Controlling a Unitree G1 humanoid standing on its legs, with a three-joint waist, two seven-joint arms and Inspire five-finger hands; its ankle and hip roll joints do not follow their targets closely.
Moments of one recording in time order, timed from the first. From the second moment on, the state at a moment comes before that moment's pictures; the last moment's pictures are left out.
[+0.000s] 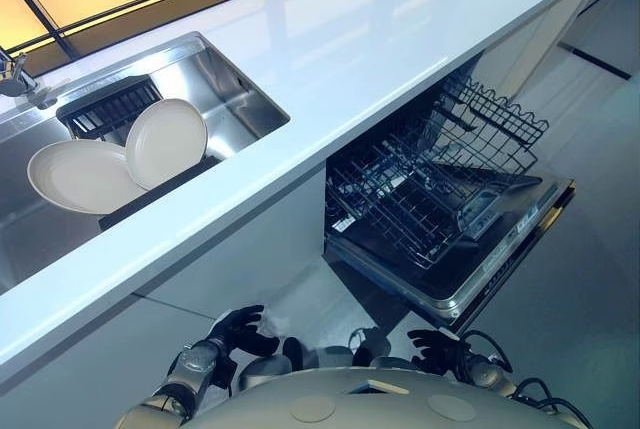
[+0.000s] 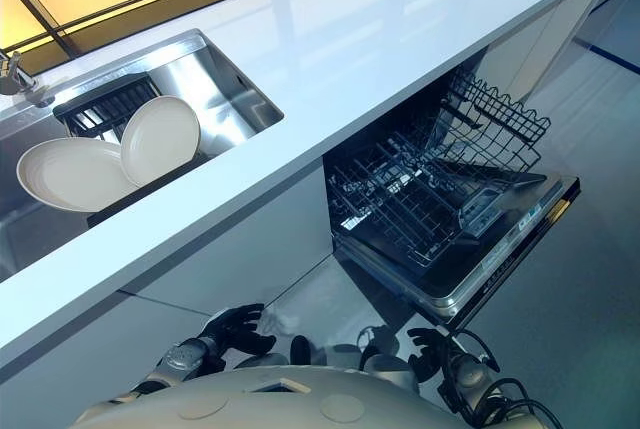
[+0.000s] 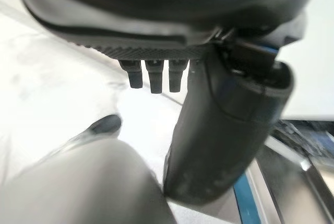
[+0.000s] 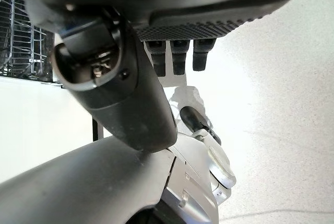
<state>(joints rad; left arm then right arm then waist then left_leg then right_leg) 0.03 0.31 -0.31 0.98 0.08 -0.25 -0.15 0.05 -0.34 0.21 1.16 -0.30 -0.14 0.15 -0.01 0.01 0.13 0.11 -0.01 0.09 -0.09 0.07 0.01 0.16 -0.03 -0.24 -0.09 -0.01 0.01</state>
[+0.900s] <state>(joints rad) -0.11 0.31 -0.32 -0.40 -1.19 0.08 -1.03 0.06 -0.34 0.28 1.16 -0.29 -0.19 0.09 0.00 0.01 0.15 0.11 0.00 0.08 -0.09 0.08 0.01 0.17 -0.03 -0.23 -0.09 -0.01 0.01</state>
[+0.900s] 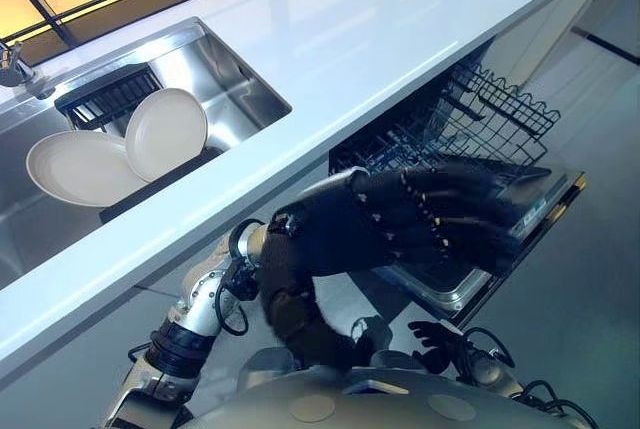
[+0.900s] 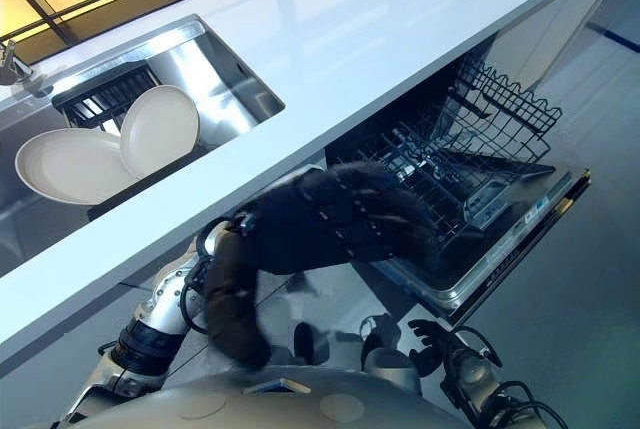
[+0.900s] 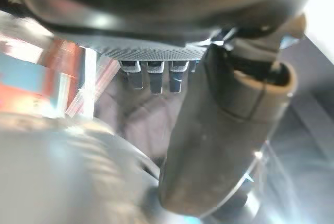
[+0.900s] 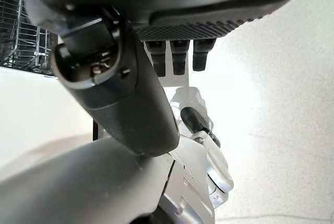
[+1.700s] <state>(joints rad) -0.40 1.31 -0.11 0.06 0.66 -0.26 0.17 0.11 -0.35 0.29 1.17 -0.25 -0.17 0.08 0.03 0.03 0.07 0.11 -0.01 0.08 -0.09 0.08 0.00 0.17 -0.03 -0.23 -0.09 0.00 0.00</state>
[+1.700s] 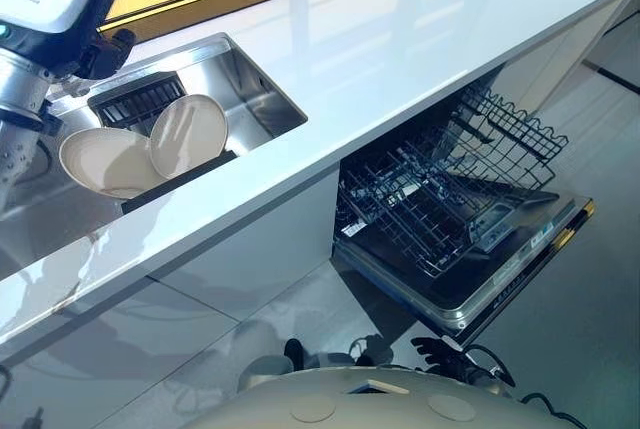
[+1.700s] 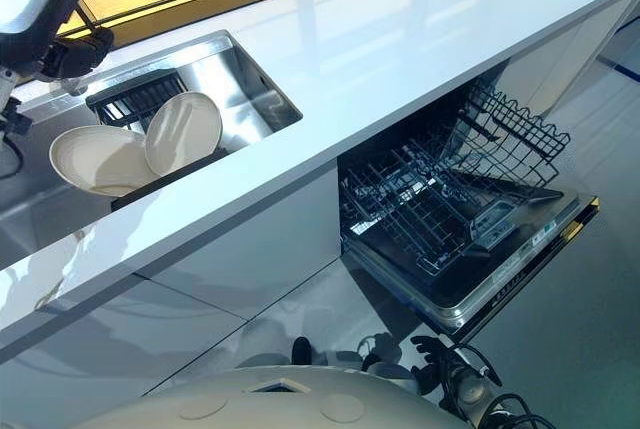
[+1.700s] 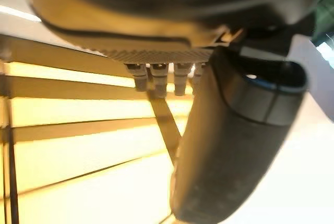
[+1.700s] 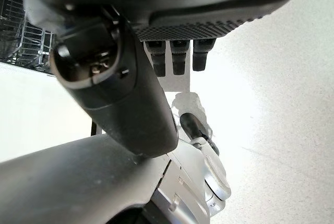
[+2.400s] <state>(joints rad) -0.75 1.34 -0.60 0.36 0.75 -0.36 -0.06 0.08 -0.38 0.29 1.16 -0.22 -0.11 0.05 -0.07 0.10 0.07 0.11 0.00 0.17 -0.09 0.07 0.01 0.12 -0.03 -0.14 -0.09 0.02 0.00</state>
